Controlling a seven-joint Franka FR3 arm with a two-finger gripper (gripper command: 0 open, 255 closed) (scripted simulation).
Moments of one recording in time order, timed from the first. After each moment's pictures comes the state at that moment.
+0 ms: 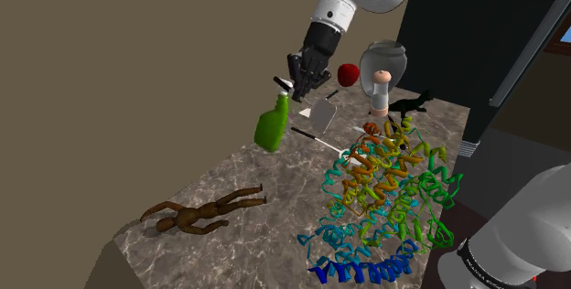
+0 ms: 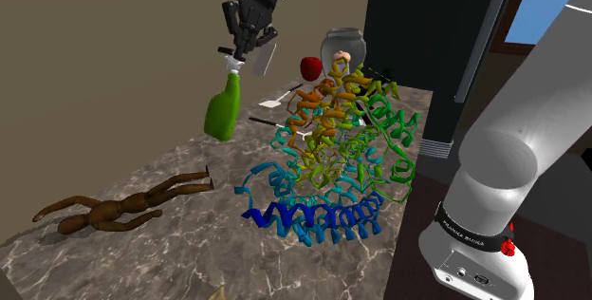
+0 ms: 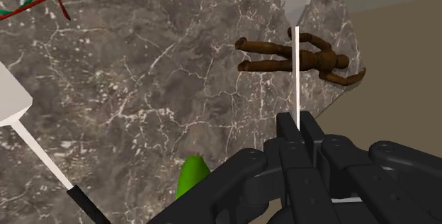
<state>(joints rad) -0.16 -0.18 0.24 -1.95 0.64 1.72 0.14</state>
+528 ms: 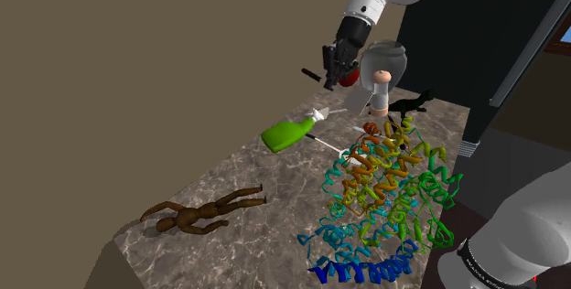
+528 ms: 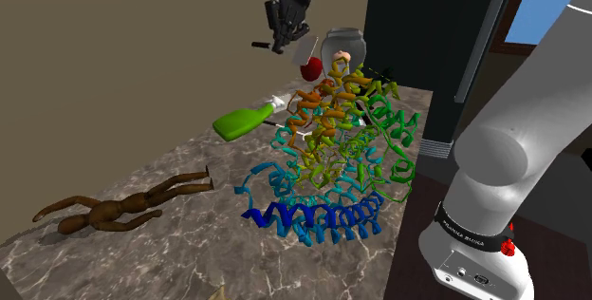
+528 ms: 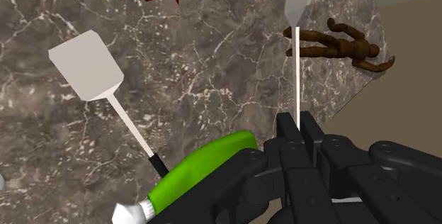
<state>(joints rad) -0.25 -0.19 0.12 -1.96 0.60 1.59 -0.02</state>
